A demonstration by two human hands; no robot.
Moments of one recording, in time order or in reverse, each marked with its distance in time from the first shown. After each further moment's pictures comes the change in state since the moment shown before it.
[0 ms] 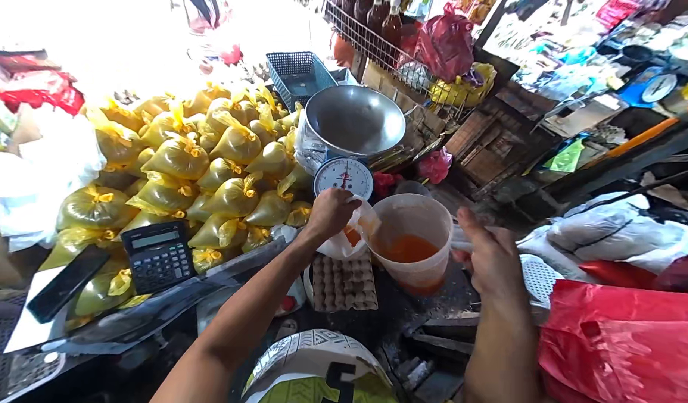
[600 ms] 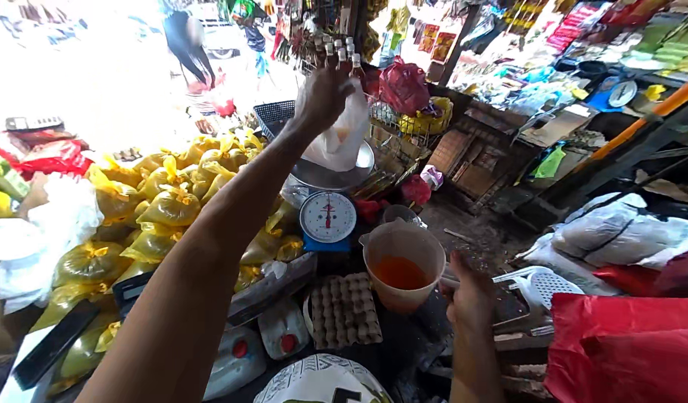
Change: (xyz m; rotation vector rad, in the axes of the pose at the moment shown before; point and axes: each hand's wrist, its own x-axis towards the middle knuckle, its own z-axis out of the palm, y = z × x) left_hand 0.215 0.136 -0.122 0.388 0.258 0.369; right_hand -0.005 0.051 -0.005 0.421 0.334 0.150
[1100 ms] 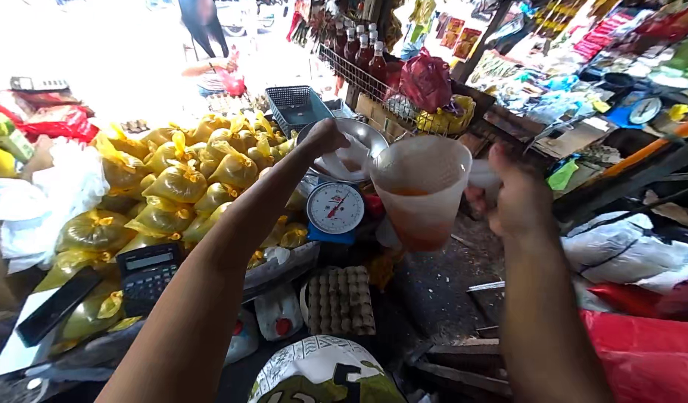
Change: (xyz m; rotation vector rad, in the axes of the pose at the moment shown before) left_hand -0.046 -0.078 0.078 -0.220 -0.400 -0.401; right_hand 0.087 -0.131 0.063 -0.278 -0.398 -0.237
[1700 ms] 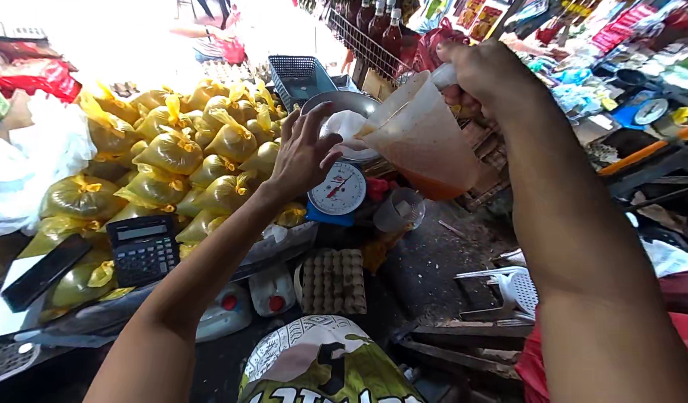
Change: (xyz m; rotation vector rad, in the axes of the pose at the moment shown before) left_hand -0.163 -0.031 0.017 0.393 0.552 0.569; right_hand 0.117 -0.078 0.079 -0.625 -0.187 0.047
